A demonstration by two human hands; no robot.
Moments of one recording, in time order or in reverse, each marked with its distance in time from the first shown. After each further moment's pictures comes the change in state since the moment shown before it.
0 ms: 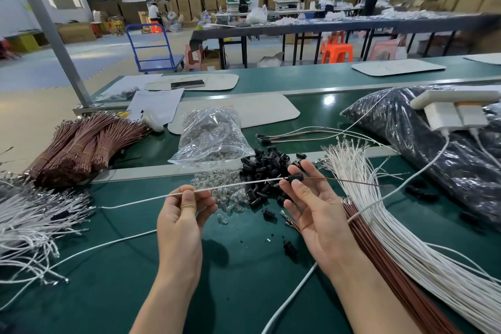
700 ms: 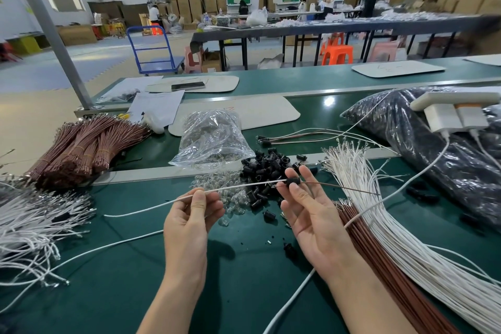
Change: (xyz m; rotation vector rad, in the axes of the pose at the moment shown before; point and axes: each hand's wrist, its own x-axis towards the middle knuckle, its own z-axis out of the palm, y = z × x) left_hand -0.003 -0.005 0.003 0.009 -0.010 -0.055; right_hand 0.000 0.005 0.001 0.169 -0.032 0.091
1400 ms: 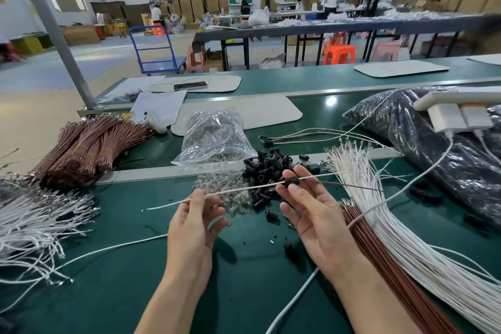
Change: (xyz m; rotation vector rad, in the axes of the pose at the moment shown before) left_hand 0.000 0.004 -0.001 -0.101 -0.013 -0.186; right_hand -0.004 -0.003 0.004 -0.148 -0.032 -0.022
